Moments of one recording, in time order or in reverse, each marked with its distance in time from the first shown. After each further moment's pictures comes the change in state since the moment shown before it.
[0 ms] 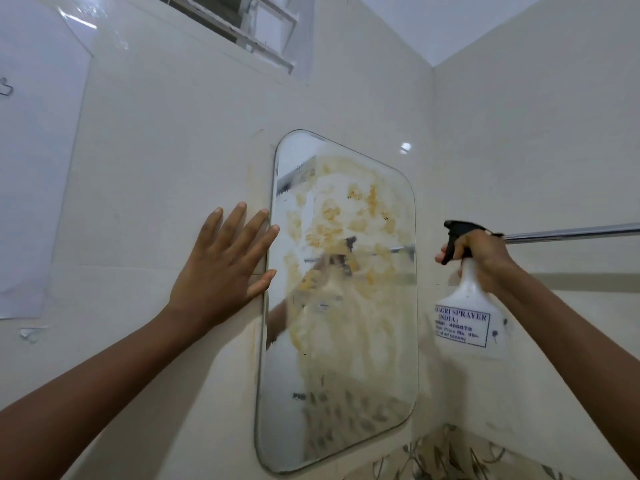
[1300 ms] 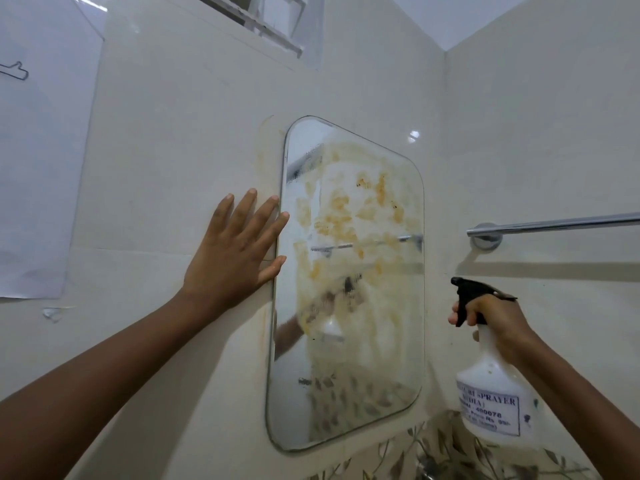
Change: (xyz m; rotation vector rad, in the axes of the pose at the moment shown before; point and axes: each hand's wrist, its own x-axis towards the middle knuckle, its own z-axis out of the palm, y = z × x) left_hand 0.000 0.001 -0.003 -0.045 0.002 0.005; right_hand -0.063 0.071 -0.013 -0.103 -0.026 0.109
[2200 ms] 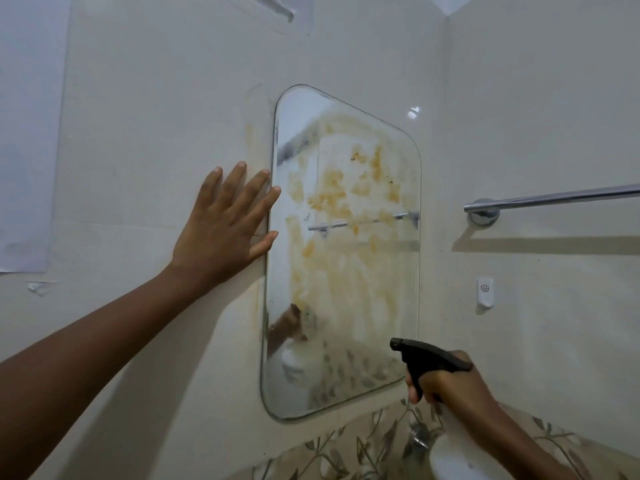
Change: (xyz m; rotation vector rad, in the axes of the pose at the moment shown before) left_hand 0.000 -0.001 -0.001 -0.026 0.013 0.007; right_hand -0.068 0.074 0.033 -0.217 -0.254 0.100
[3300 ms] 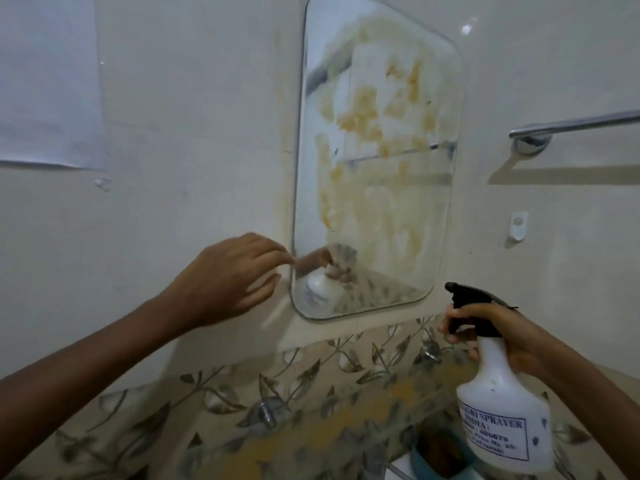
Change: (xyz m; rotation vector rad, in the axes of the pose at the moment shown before) left_hand -0.140 0.039 -0.052 -0.643 -0.229 0.224; right_hand 0.004 0.052 -0.043 0.259 -0.365 0.164
